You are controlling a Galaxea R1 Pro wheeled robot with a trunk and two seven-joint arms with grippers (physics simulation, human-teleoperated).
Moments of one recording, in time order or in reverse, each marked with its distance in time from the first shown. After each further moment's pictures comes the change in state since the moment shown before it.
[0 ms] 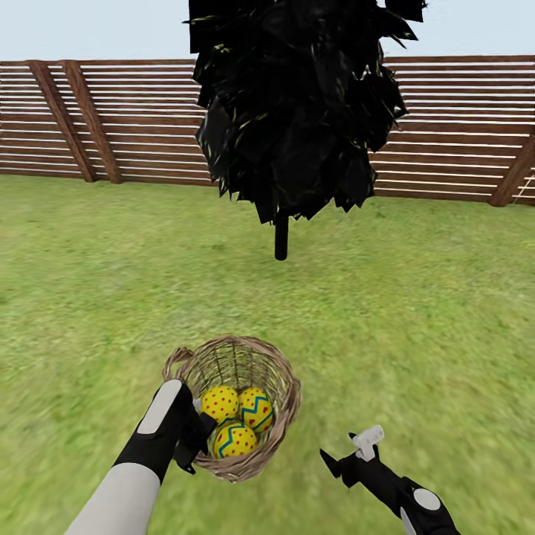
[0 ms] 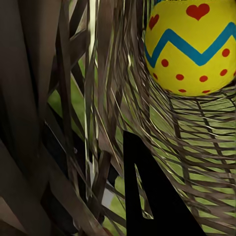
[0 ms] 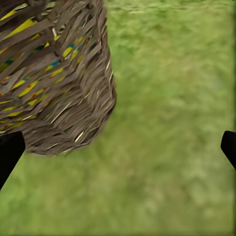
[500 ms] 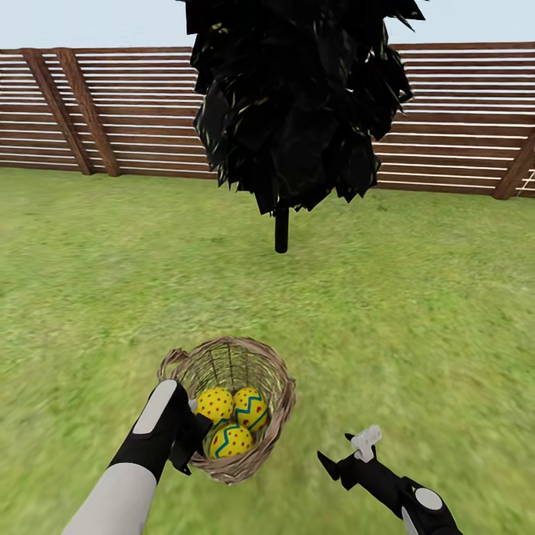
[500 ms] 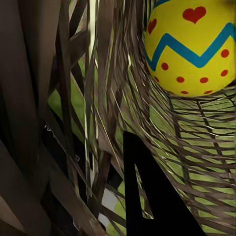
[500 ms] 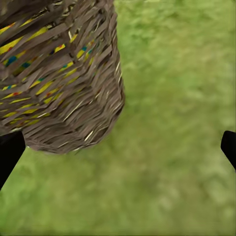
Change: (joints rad) left arm 0.000 0.011 0.025 -0.001 -0.001 0.000 0.010; right arm 0.000 -0.002 -0.007 -0.004 -0.004 -0.002 0.071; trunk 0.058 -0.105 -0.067
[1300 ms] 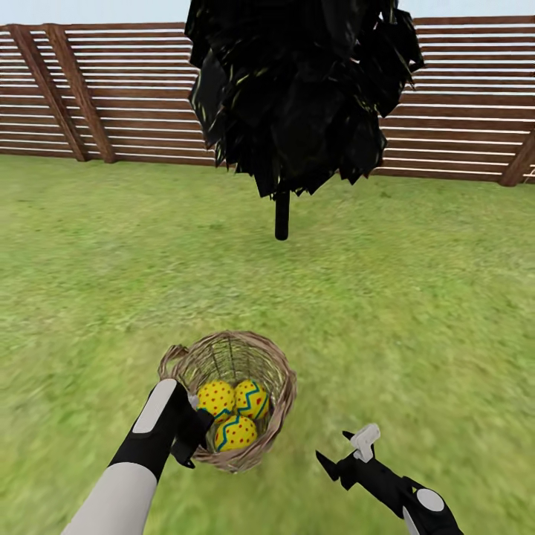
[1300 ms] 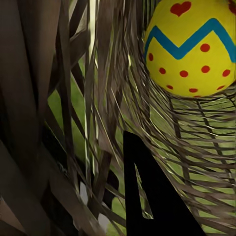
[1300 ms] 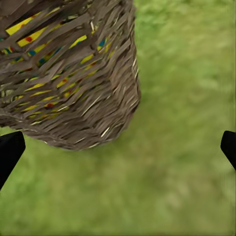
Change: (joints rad) left arm 0.000 -0.004 0.004 -0.015 0.002 0.003 -0.040; right arm 0.000 -0.004 -0.001 0.001 0.000 -0.046 0.042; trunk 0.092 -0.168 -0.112
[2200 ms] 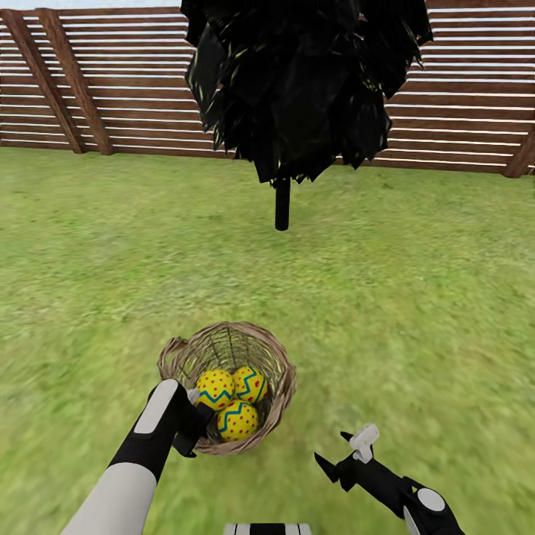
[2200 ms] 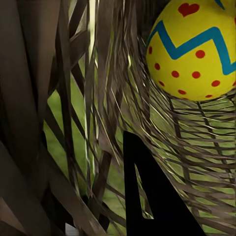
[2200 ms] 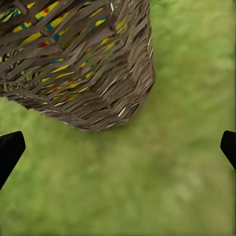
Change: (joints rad) left arm 0.000 0.002 0.001 0.008 -0.080 -0.001 -0.135; right arm 0.000 -0.003 0.000 -0.002 -0.001 -0.001 0.037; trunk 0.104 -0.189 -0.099
